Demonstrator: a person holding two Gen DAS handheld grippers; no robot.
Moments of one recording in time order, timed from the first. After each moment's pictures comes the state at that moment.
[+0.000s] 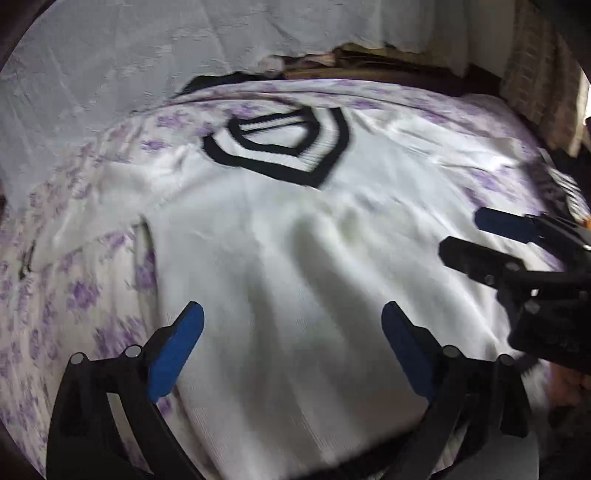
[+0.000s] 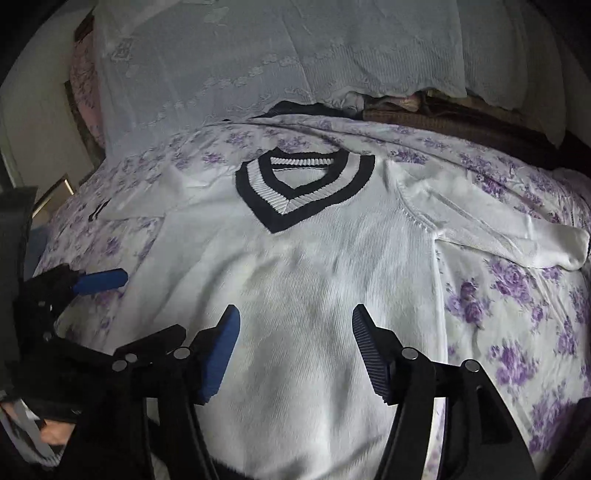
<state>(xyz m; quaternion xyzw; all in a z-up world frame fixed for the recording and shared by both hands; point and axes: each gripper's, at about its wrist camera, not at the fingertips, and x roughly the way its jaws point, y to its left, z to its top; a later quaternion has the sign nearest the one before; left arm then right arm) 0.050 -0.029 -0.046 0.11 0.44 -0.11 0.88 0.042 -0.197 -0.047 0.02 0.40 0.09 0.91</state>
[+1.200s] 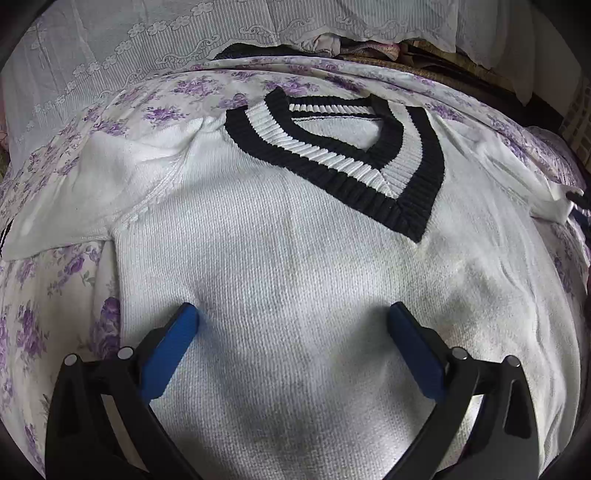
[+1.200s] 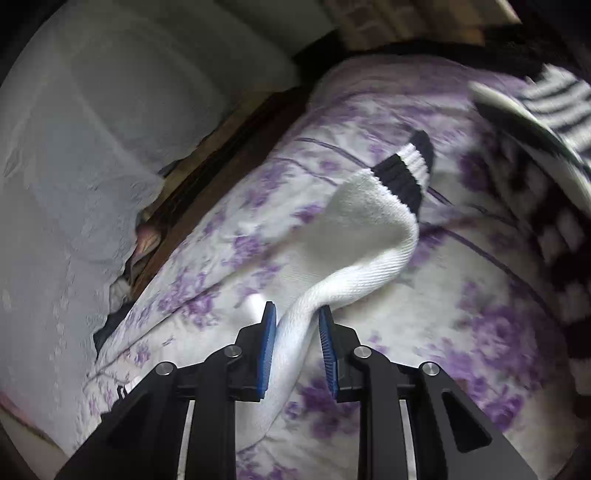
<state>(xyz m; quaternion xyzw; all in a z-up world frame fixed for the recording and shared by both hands) 0.148 -0.020 -0.091 0.05 0.46 -0.07 0.88 0.105 -0.498 -0.088 0.41 0.22 -0.22 0.86</state>
